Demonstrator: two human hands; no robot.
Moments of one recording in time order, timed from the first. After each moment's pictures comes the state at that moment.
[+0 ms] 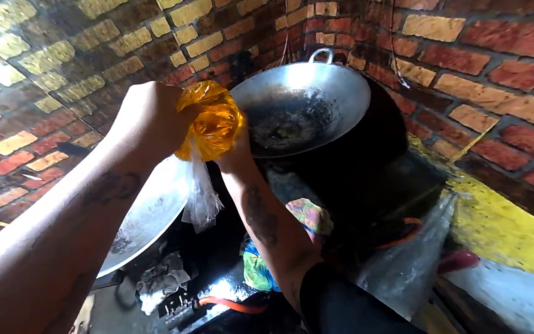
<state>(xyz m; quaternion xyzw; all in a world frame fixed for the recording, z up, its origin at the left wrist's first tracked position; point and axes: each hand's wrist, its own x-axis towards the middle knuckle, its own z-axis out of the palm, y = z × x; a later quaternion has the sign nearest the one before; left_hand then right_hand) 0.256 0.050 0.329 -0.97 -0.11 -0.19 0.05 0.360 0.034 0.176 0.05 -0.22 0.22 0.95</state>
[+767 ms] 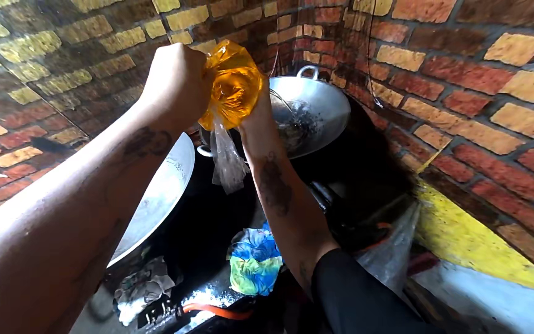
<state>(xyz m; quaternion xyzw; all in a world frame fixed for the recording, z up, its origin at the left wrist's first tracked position) 0.297 0.029 0.344 -0.97 -0.04 -0.23 0.04 0.420 -0.016 0.239 -0.04 -0.18 0.21 0.96</state>
